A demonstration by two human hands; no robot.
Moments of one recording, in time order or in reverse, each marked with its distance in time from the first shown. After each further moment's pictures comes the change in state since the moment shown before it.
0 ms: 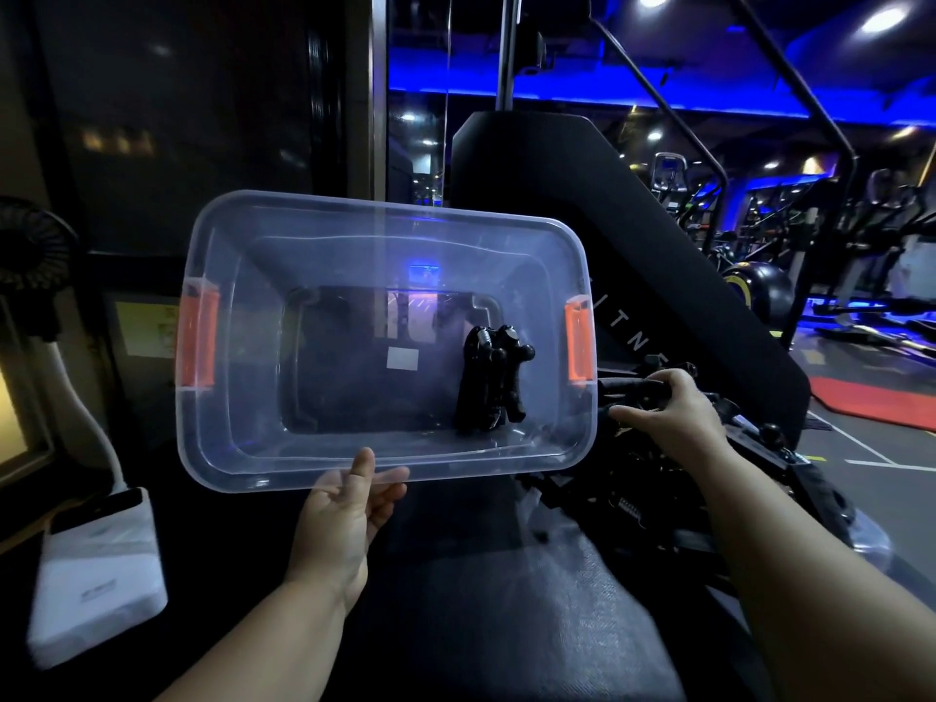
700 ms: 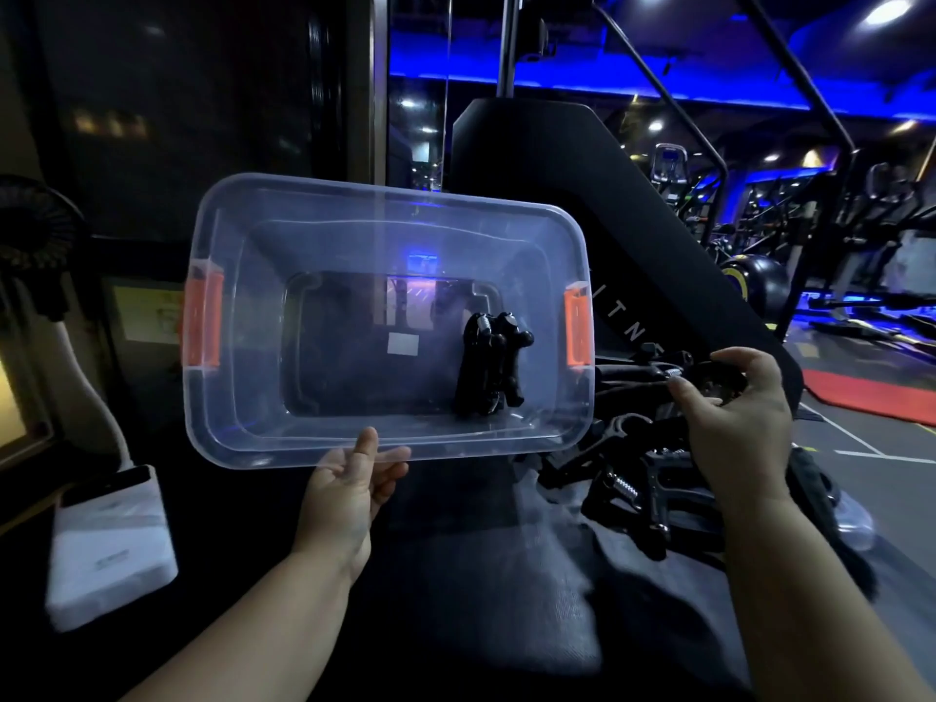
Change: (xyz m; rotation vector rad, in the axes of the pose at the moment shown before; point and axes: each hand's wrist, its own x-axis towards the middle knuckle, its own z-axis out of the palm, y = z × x) left_hand 0.000 0.002 0.002 -0.020 0.013 -0.002; right_hand -0.066 -0.015 -0.031 0.291 0.418 -0.165
